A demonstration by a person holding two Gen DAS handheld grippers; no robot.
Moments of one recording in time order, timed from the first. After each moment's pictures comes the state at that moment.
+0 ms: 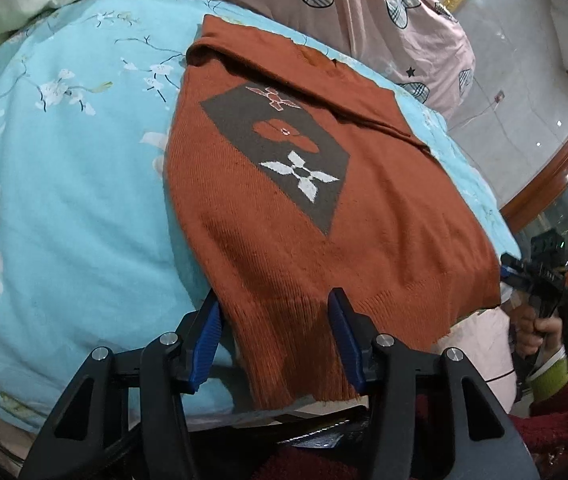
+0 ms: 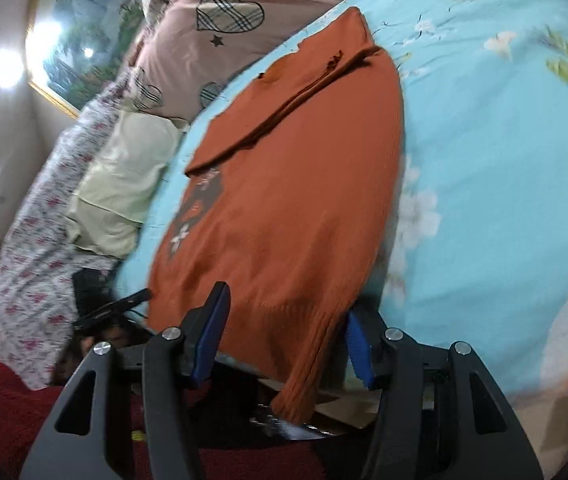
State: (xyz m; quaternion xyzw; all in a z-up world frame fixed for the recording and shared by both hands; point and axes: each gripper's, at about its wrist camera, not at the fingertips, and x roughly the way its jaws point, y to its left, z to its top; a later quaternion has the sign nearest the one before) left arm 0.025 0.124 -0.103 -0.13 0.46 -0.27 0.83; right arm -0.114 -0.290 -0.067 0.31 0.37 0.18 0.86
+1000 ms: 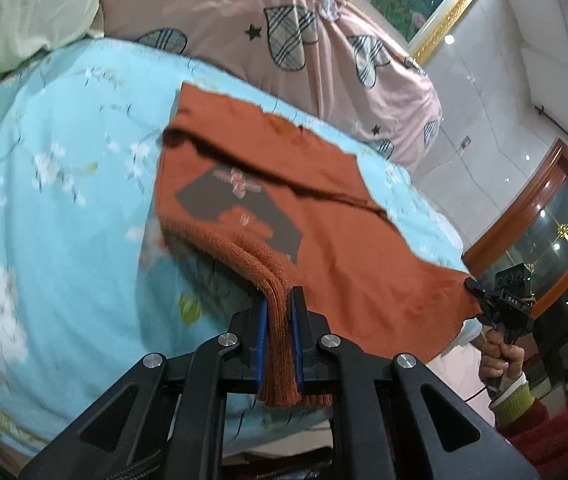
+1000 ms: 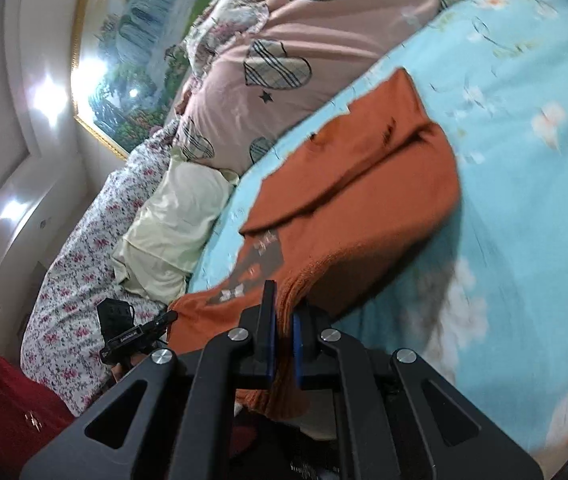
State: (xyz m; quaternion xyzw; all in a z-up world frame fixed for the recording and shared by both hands) left arm 0.033 0.139 -0.039 -0.18 0.37 -0.30 0.86; right arm -0.084 -0.297 -0.007 0.33 0.26 0.22 0.88
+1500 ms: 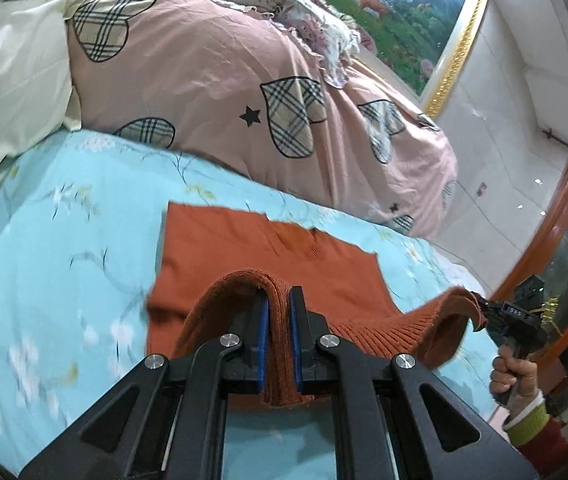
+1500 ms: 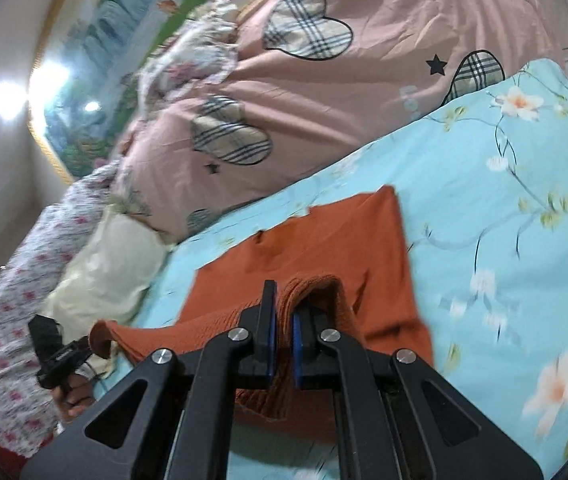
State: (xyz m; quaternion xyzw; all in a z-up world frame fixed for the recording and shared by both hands) left arm 0.186 0.104 0.037 -0.17 0.28 -0.26 0.91; right arm 0.091 -0.340 0.058 0.27 0.25 0.09 0.93
